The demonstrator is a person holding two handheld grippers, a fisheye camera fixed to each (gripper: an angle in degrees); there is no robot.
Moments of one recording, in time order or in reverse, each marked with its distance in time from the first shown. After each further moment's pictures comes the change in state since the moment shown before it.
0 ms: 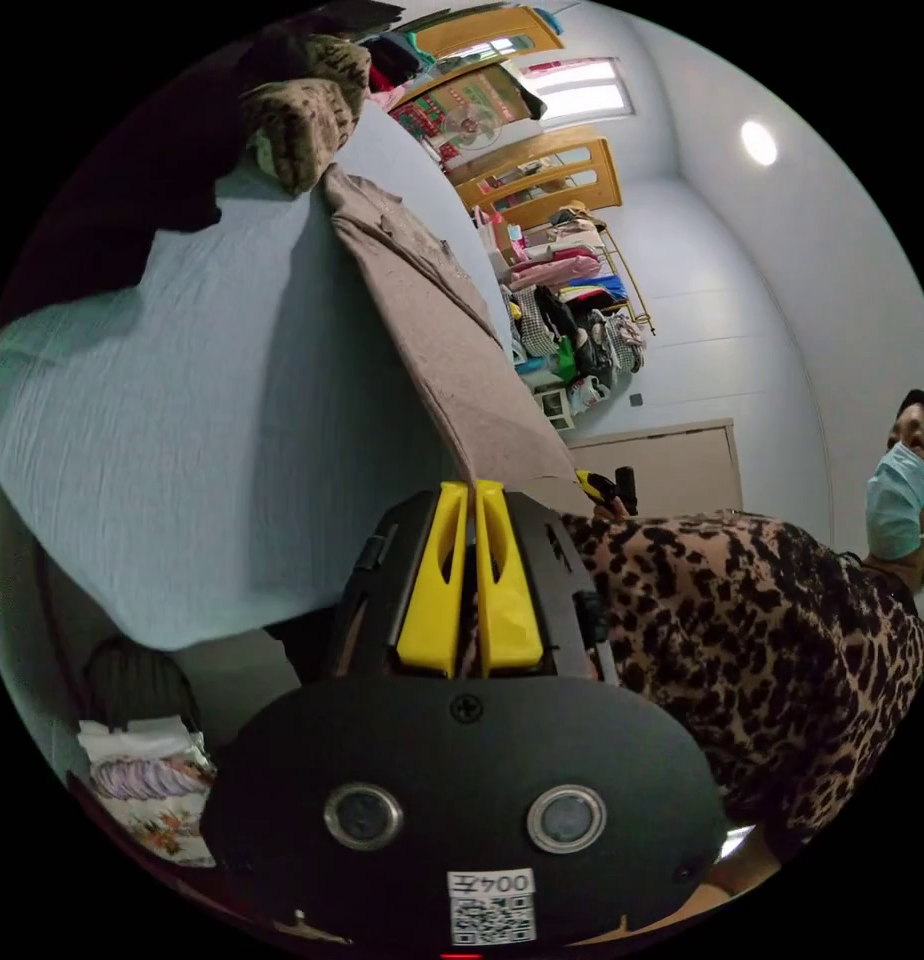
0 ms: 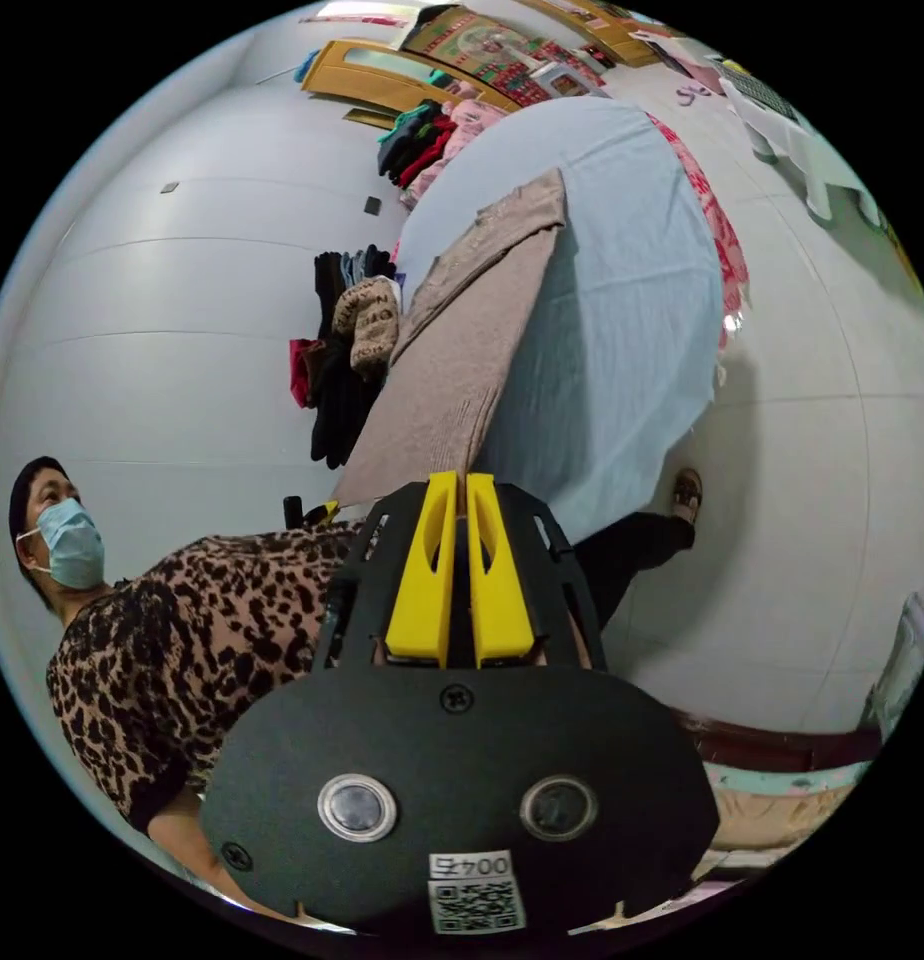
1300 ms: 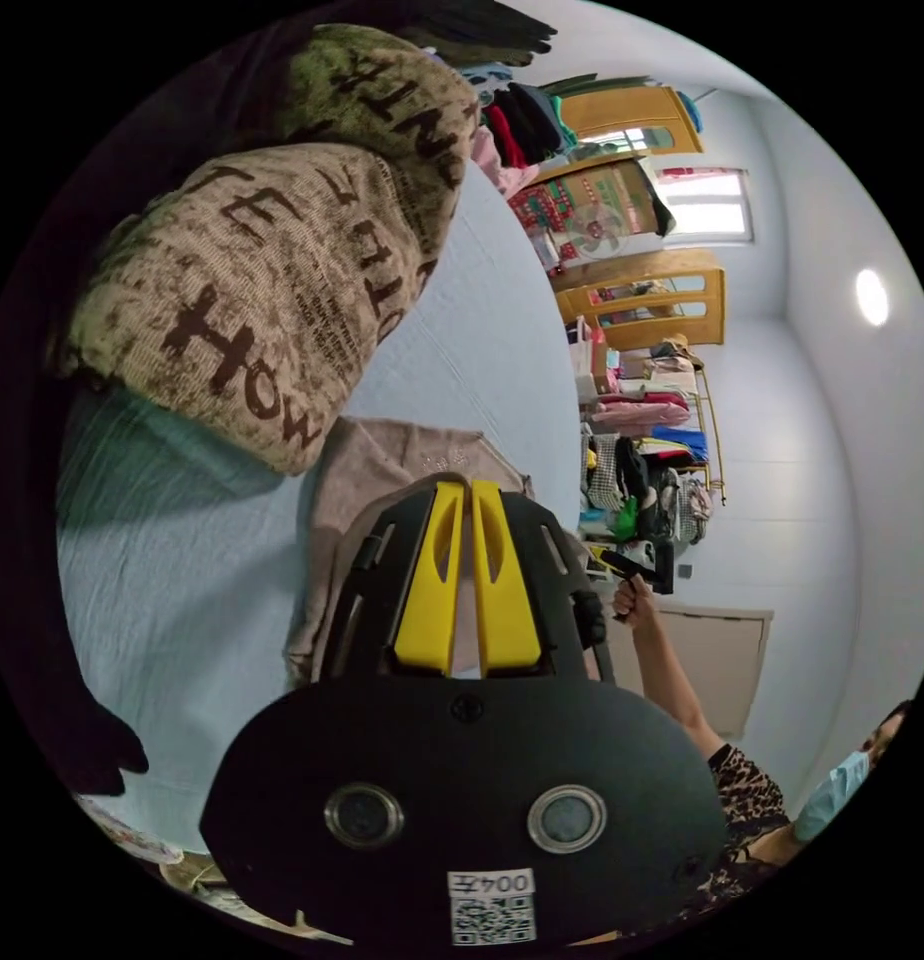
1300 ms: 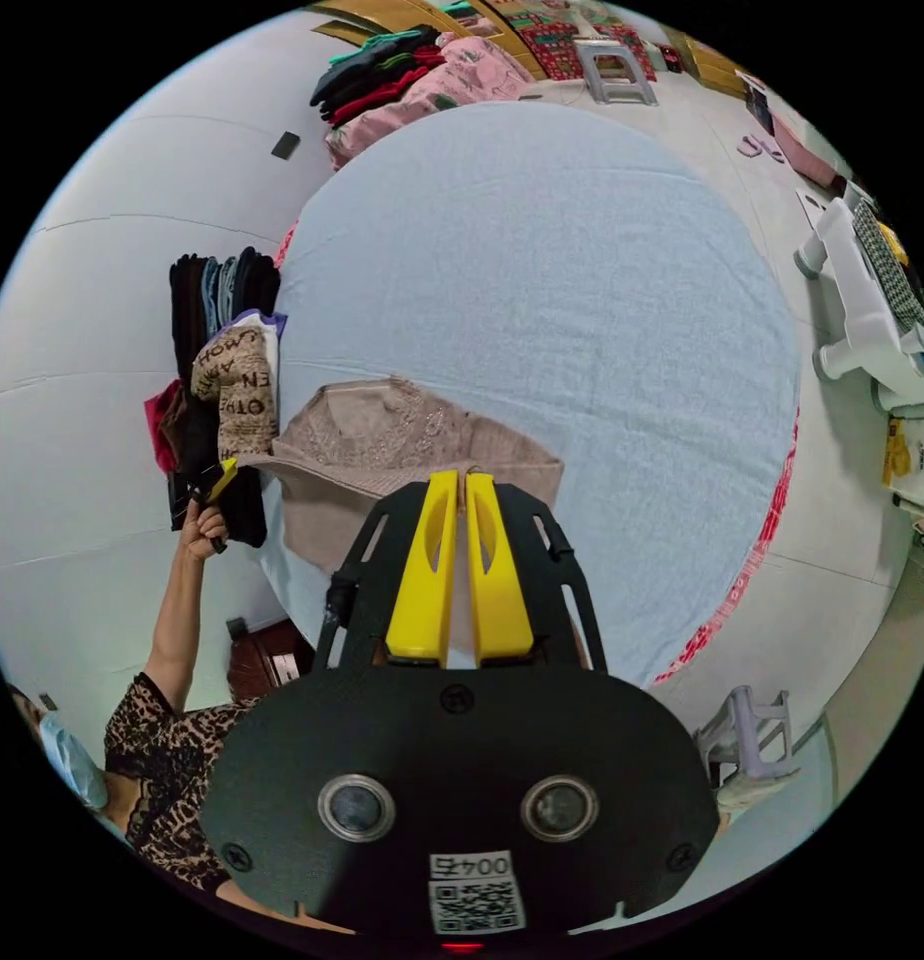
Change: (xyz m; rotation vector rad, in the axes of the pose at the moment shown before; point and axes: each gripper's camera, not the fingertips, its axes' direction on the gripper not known) left arm -0.072 -0.401 0.080 0.236 -0.141 -0.306; right arm -0.222 -0.490 0.009 -0.246 0.383 -0.066
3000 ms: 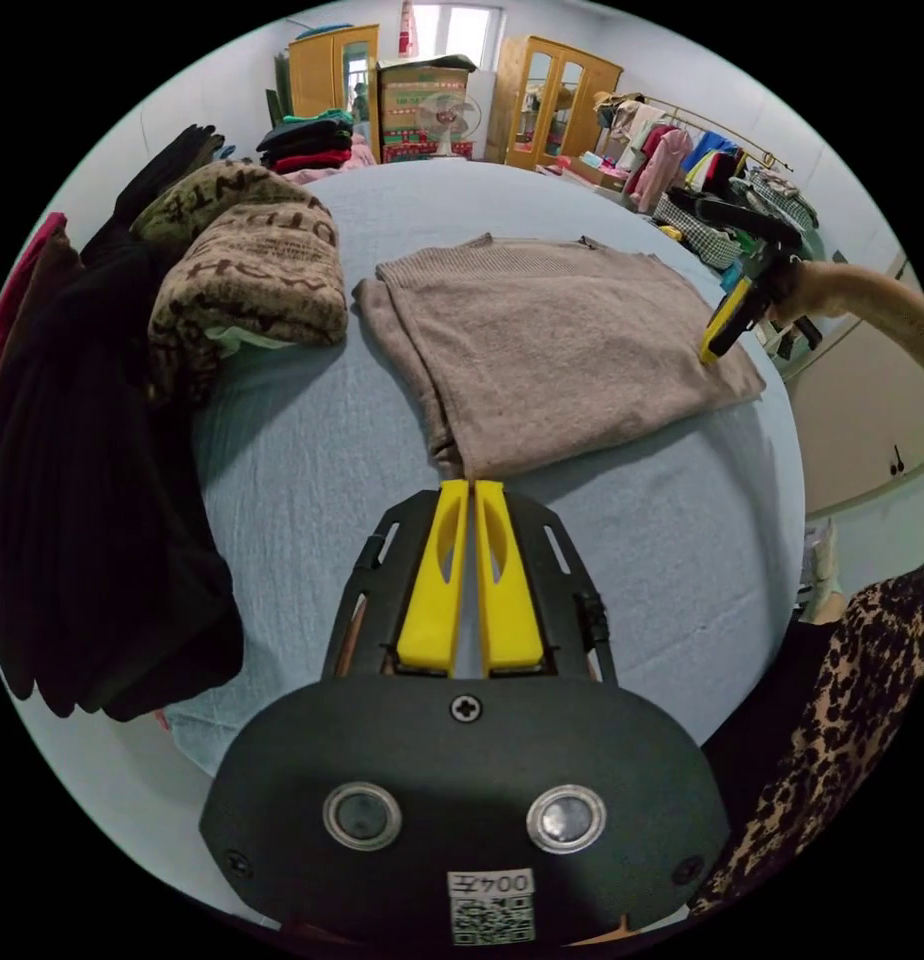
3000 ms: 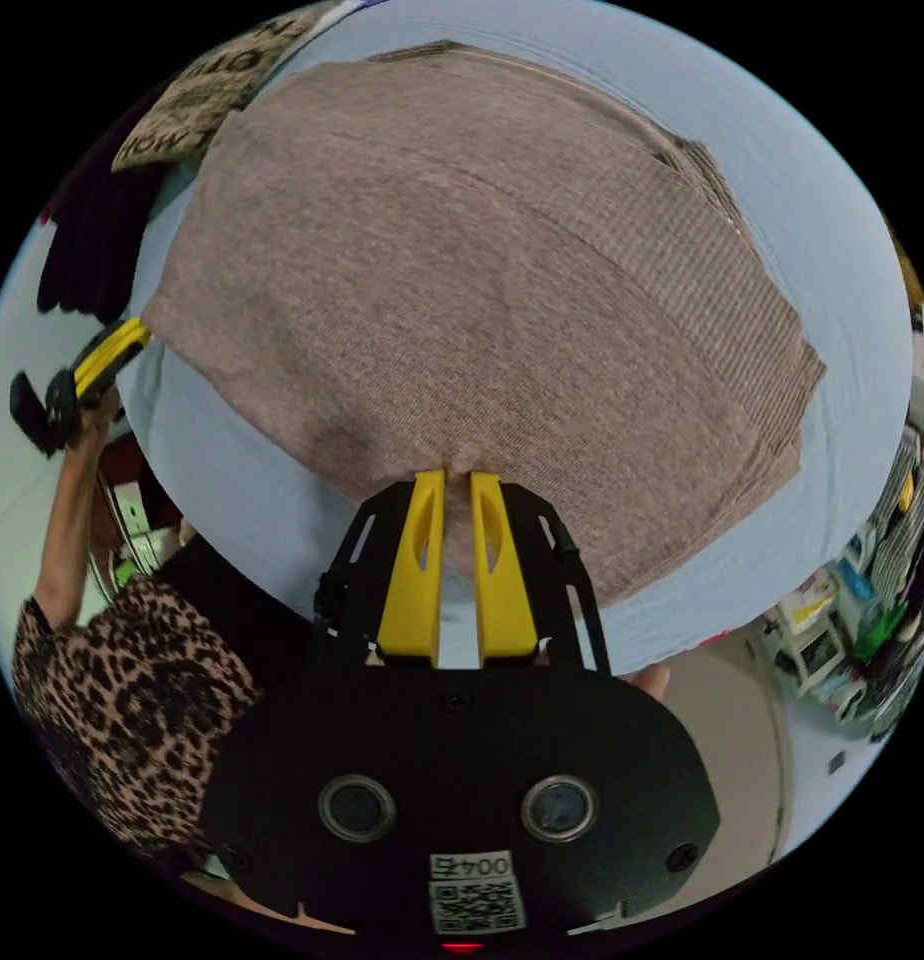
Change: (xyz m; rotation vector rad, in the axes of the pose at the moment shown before) left arm -0.069 0.262 0.179 -0.069 -0.686 0.743; right arm -0.403 -0.102 0.094 -0.517 0.474 -0.360
